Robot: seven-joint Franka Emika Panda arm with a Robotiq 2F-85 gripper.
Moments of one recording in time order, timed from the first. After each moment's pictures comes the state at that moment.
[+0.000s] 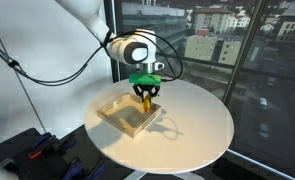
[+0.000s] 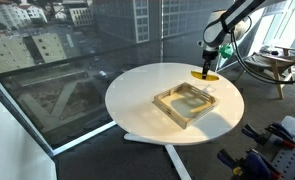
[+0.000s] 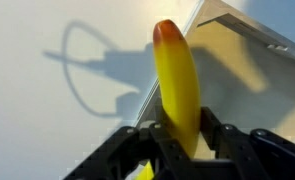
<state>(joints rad) -0.22 0.44 -0.03 -1.98 -0.02 2.42 -0.65</state>
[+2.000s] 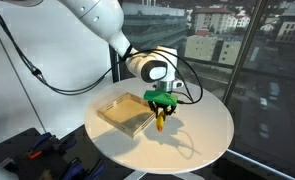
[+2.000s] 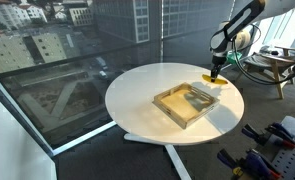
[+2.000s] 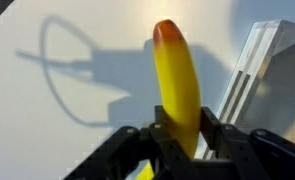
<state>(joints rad) -0.35 0.61 -0.06 -1.85 0.01 2.42 -0.63</state>
